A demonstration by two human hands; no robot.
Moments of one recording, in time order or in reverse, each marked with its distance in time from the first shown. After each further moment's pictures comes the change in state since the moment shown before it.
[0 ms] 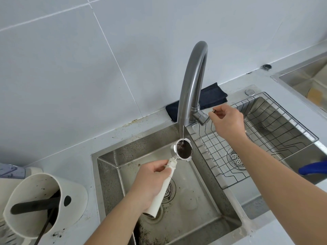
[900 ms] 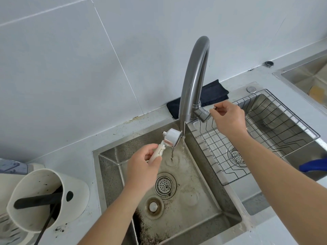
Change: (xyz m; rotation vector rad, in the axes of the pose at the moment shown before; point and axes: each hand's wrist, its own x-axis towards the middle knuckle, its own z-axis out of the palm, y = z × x) left_hand 0.010 -0.001 -0.016 0.289 0.264 0.372; right_hand -0.001 0.000 0.001 0.018 0.008 -0.002
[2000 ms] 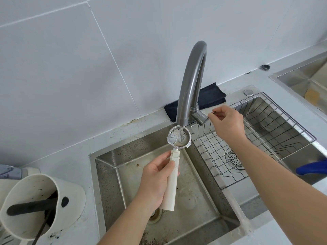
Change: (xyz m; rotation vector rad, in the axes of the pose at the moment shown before) left_hand -0.013 0.005 0.035 -0.703 -0.229 -0.330; right_hand 0.001 0.007 -0.001 0.023 -0.013 0.014
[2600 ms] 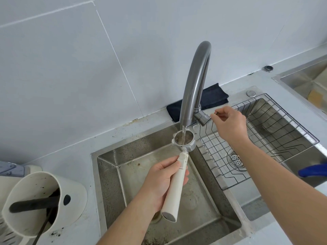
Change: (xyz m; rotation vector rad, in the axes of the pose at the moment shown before) left_hand -0.009 0.016 0.006 -0.205 -0.076 -0.213; right_hand 0.002 0.003 0.001 -0.022 0.012 -0.007
